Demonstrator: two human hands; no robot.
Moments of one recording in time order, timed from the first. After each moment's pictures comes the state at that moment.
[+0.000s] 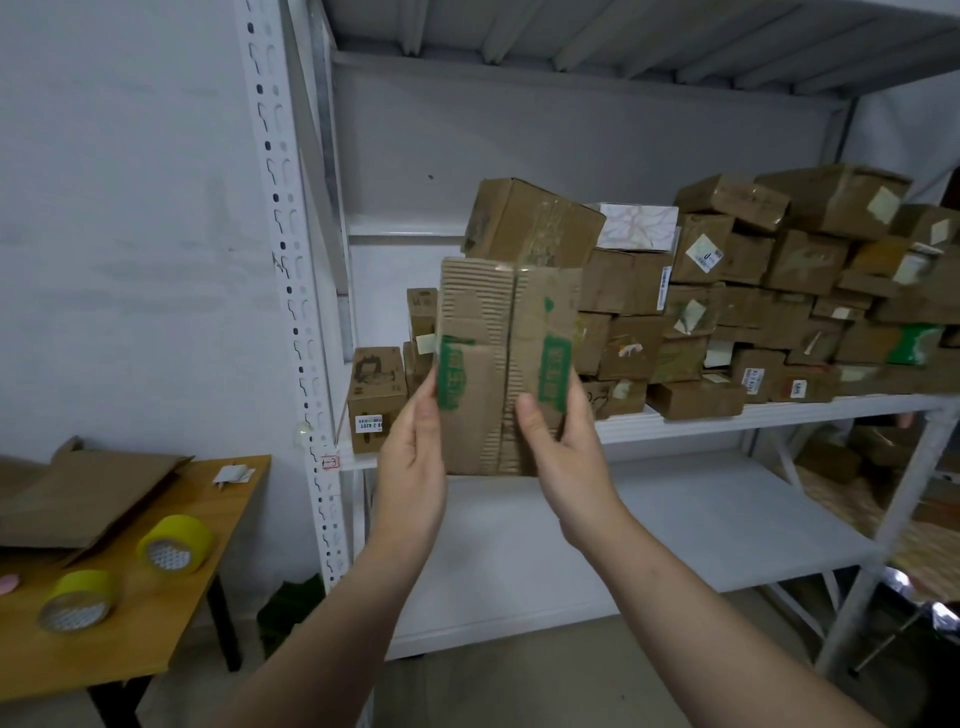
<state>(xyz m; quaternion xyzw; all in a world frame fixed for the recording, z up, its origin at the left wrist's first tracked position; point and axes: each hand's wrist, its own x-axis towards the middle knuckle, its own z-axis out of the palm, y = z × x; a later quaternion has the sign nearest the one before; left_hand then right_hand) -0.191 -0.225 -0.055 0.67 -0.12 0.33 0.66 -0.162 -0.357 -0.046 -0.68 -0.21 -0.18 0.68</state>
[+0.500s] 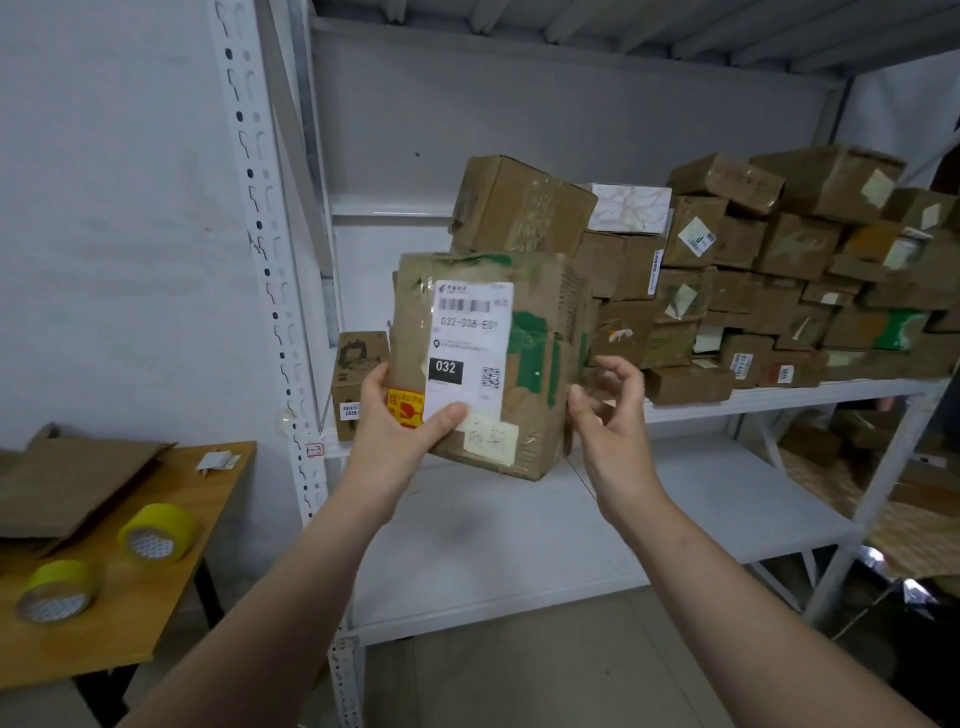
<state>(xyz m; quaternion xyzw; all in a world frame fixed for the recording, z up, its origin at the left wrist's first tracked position) -0.158 -0.200 -0.053 0.72 -0.02 0.21 0.66 -0.131 -0.403 -0.058 -0.65 -0.16 -0.21 0.71</state>
